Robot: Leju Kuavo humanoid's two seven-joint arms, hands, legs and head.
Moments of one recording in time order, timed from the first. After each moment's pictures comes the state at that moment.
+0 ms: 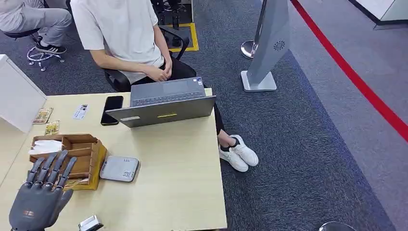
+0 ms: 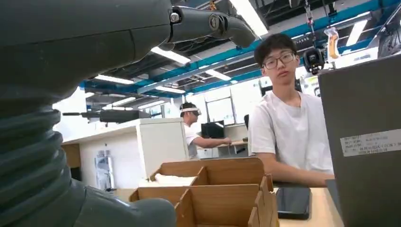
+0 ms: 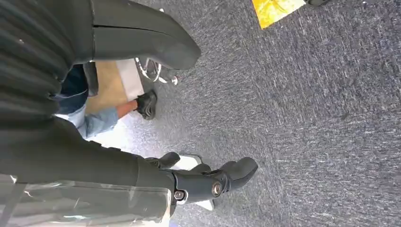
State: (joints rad) left arm 0.22 0.45 -0.29 -1.72 -1.08 0.40 -0.16; right arm -0.12 0.12 -1.33 -0.19 1.33 -0.42 0.17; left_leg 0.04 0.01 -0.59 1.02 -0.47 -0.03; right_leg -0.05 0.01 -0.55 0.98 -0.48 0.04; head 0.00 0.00
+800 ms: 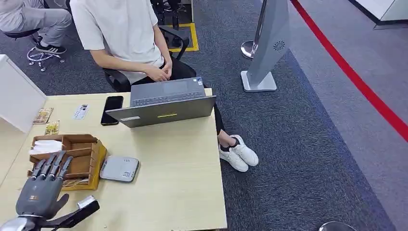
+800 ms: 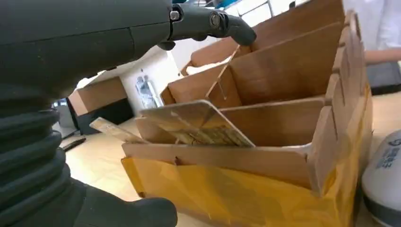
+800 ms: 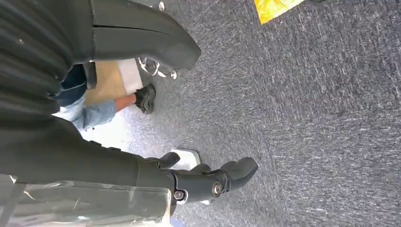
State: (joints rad) left arm 0.06 0.41 -0.26 -1.40 -1.02 0.16 -0.09; right arm -0.12 0.11 -1.31 -0.19 1.34 -0.40 0.18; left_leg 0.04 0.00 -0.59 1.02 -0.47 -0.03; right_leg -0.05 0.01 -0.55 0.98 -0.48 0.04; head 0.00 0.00
